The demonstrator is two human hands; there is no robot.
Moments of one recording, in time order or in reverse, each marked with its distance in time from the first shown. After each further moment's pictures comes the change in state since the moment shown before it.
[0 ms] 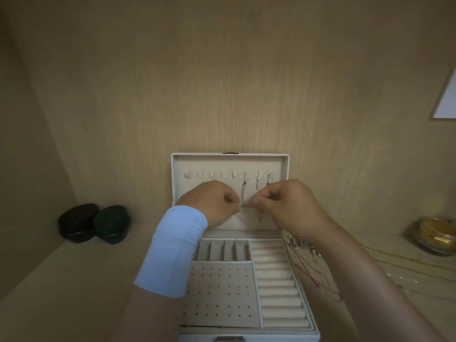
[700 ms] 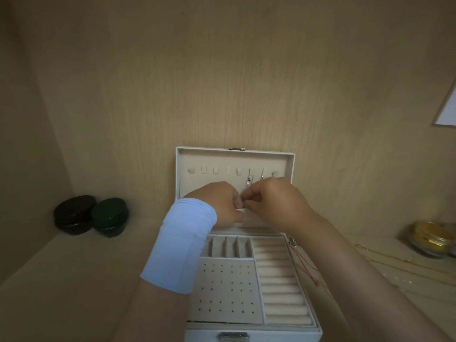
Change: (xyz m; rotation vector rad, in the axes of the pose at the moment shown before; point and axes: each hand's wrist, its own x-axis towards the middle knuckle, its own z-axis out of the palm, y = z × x) left_hand -0.002 0.004 0.000 0.120 -0.121 -0.023; right_hand 0.021 -0.005 0.023 -0.491 -0.065 -0.142
